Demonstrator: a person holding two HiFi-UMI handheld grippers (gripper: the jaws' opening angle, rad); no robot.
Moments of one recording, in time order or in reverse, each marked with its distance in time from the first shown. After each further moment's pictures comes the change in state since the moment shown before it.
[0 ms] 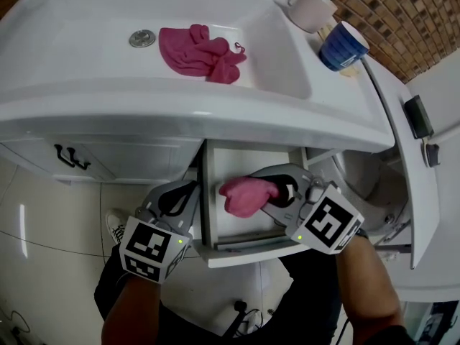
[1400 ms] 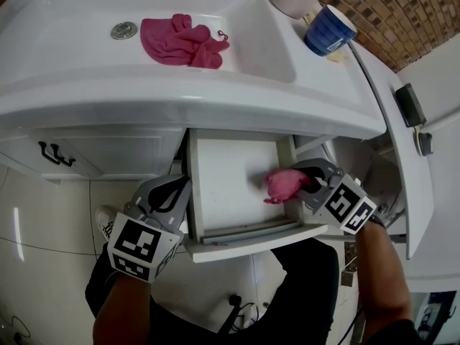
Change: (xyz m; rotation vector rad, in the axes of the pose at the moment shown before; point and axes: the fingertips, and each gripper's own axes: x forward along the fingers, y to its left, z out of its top) left arm 0.005 -0.017 0.002 0.039 0.000 -0.040; right arm -0.053 -0.027 -0.134 0.041 0.270 -0.105
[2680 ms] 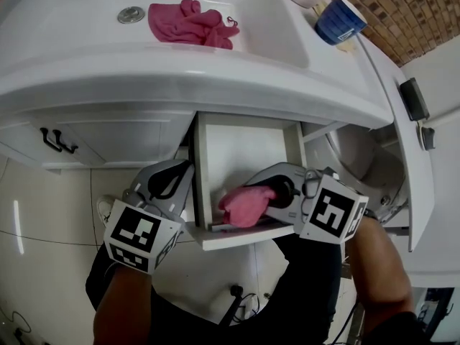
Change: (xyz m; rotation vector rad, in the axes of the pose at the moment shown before) left arm -0.011 0.009 0.001 -0.014 -0.018 0.007; right arm 0.010 0.095 0.113 -0.142 -0.185 0.354
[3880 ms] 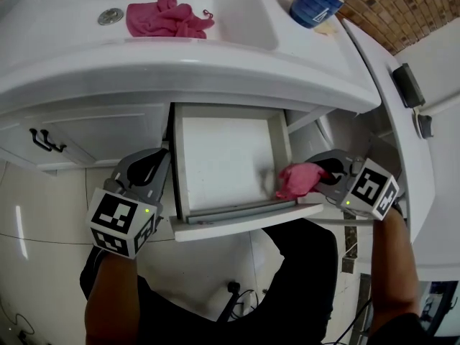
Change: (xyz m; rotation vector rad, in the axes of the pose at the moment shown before) left arm 0.010 0.008 -0.004 0.018 0.020 0.061; right arm -0.107 -0.020 -0.139 0.248 0.168 -0.225
